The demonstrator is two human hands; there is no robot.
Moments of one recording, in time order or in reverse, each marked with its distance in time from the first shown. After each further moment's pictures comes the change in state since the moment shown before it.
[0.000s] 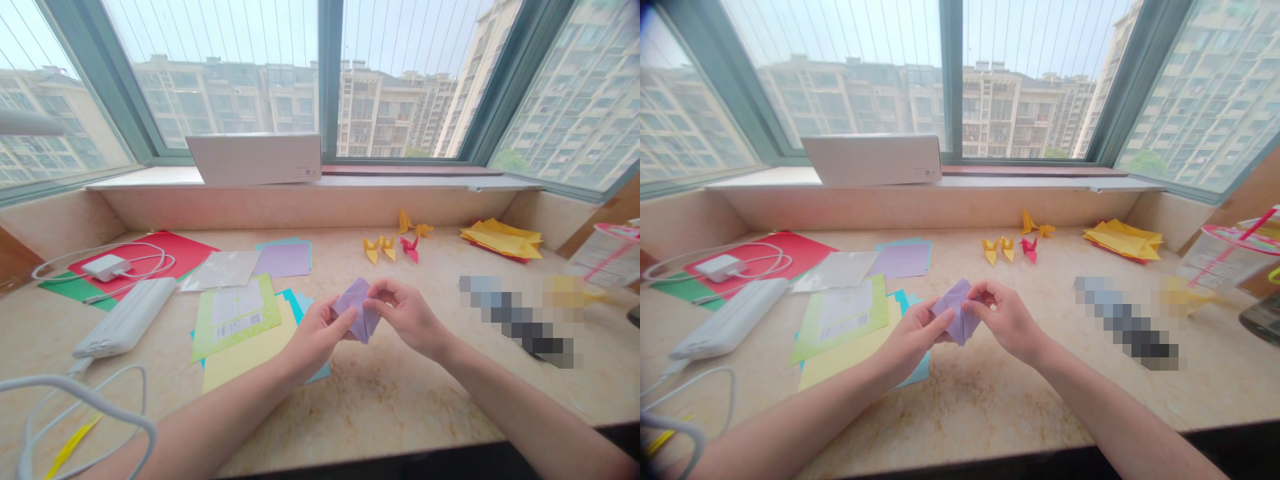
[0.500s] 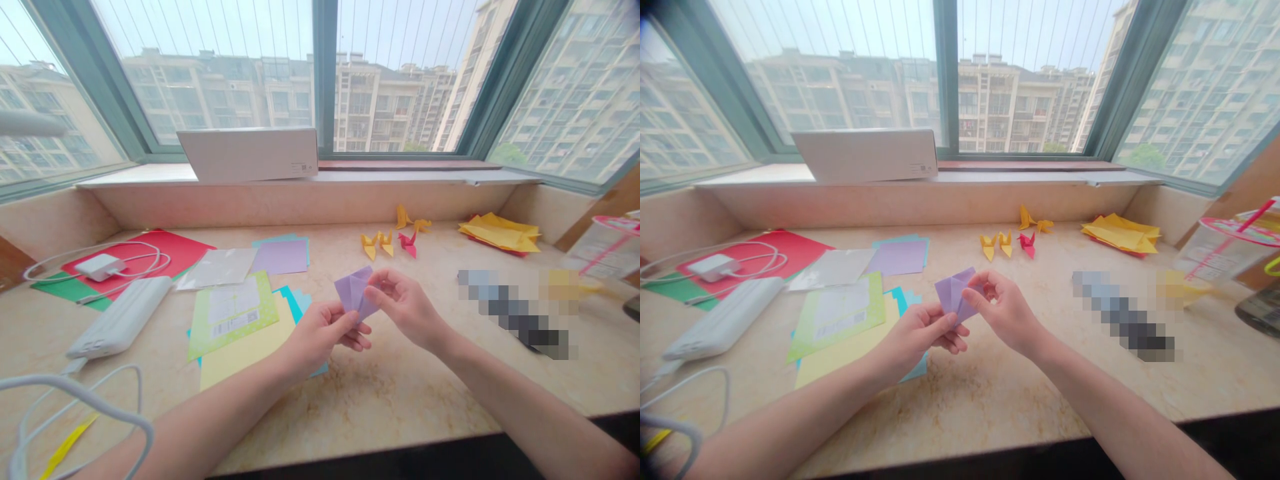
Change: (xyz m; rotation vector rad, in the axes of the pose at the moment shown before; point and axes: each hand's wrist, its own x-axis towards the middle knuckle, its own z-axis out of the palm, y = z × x) left_hand 0.000 -0.004 0.000 -0.021 -0.027 -0.148; right_hand 0.000 -0.004 -0.003 -0.021 0.062 -0.009
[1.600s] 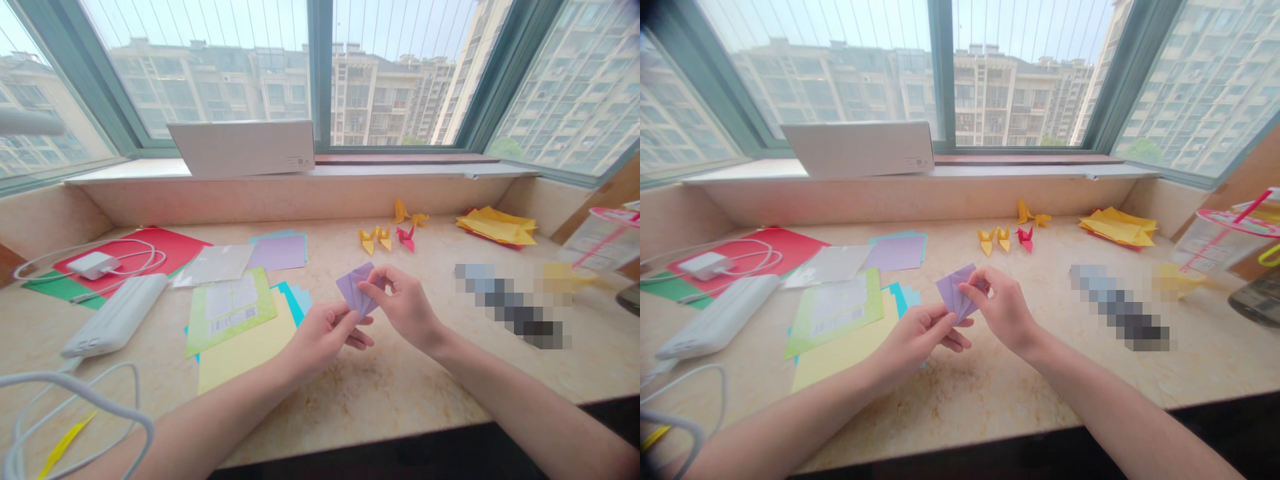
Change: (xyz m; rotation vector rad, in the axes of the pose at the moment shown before) left_hand -0.006 0.001 0.010 0.210 0.006 0.059; right_hand -0.003 0.003 0.006 -0.303 0.163 -0.136
